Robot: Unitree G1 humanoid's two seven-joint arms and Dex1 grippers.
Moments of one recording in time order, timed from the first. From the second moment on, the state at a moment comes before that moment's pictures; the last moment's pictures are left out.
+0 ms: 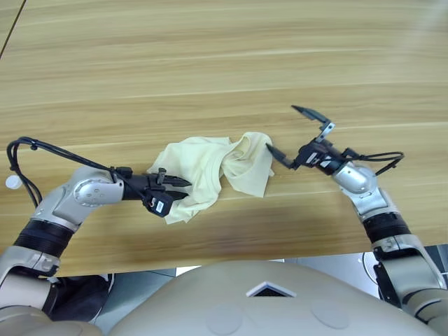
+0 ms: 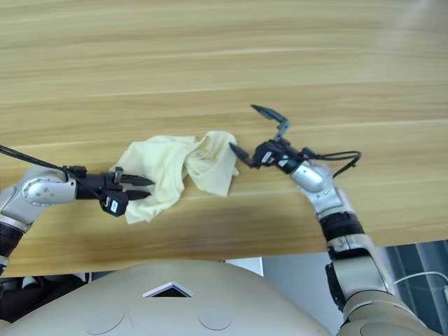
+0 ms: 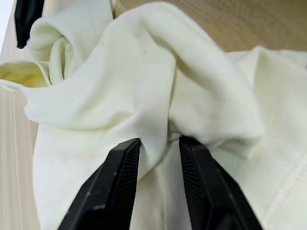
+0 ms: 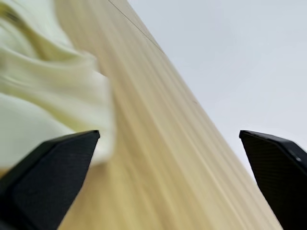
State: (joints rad) left arm -0.05 0.92 -0.38 0.15 0.27 -0.79 -0.90; right arm -0.17 -0.54 0.19 0.50 -0.21 -0.83 0.33
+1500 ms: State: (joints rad) left arm -0.16 0.82 -0.49 0.35 0.34 -0.89 -0.68; right arm -0.23 -0.40 0.36 0.64 -0.38 -0.87 0.29
